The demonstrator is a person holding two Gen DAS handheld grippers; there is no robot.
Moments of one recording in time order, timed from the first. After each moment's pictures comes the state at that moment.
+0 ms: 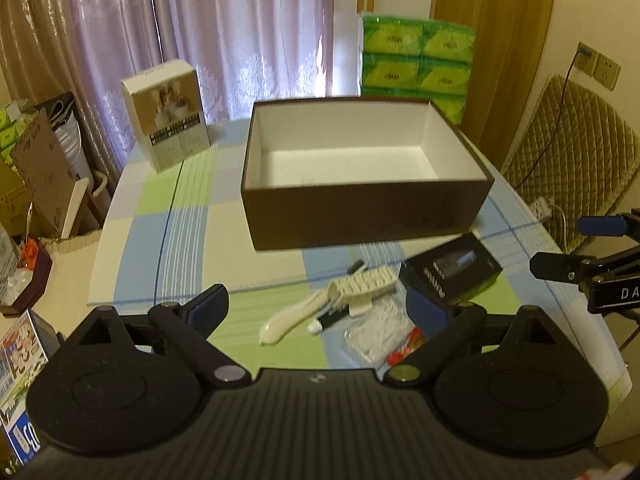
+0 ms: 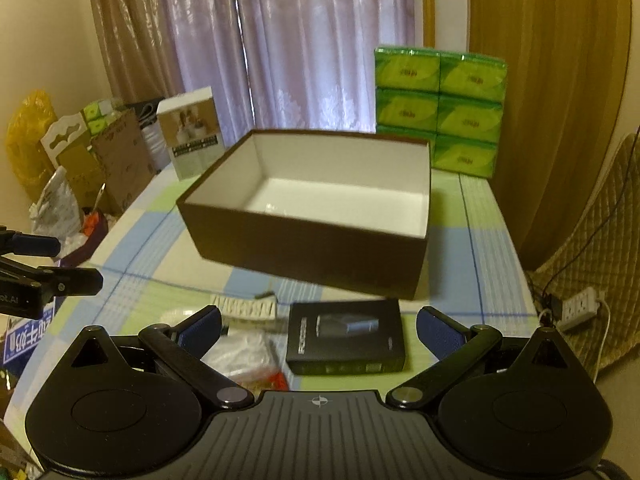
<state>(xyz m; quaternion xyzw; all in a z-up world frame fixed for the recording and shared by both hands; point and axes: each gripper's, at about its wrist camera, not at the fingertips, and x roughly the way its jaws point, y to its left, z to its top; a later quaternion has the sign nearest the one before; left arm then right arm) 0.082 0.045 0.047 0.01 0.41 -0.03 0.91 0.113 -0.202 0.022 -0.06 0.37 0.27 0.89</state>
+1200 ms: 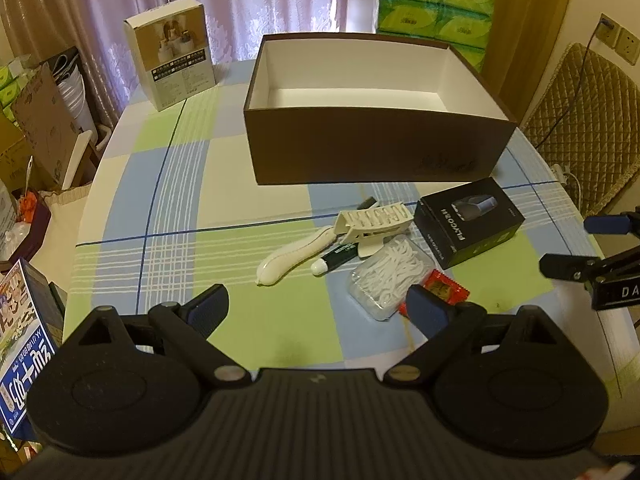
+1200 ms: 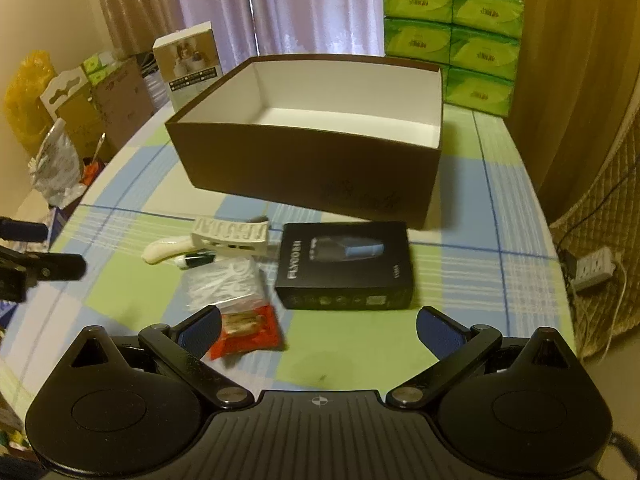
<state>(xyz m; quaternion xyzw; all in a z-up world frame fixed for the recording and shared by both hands) 0.079 0.048 -0.002 -0.01 0.46 -0.01 0.89 0.122 -0.213 -0.035 -0.08 0.43 0.28 0.86</state>
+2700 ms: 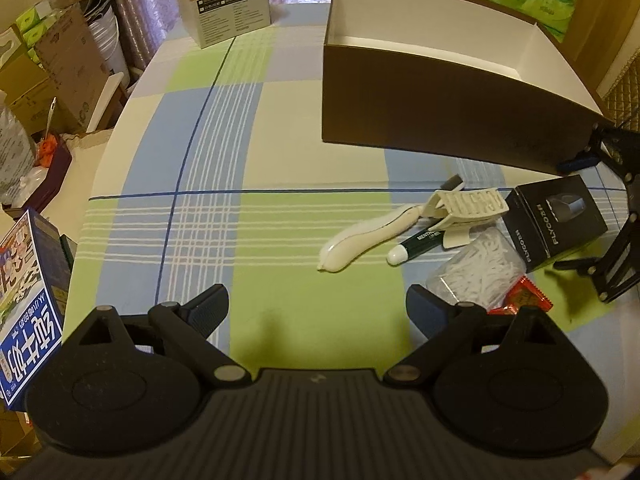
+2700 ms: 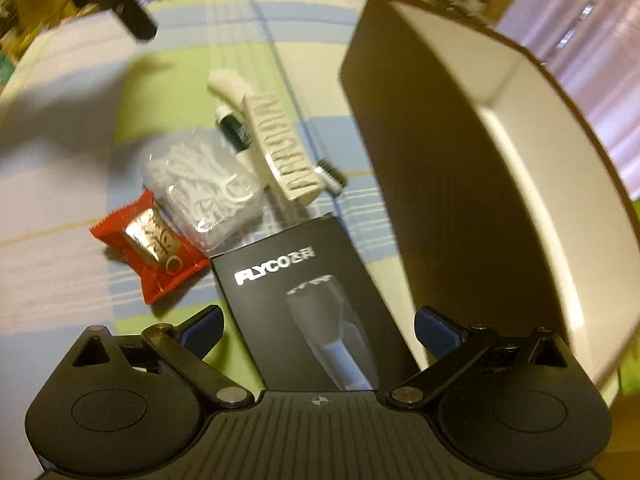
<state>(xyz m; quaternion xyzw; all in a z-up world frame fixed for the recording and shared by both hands) 0.121 0.097 -0.052 -0.04 0.52 0.06 0.85 0.209 -0.146 -0.135 -0.47 0.31 0.55 0.62</state>
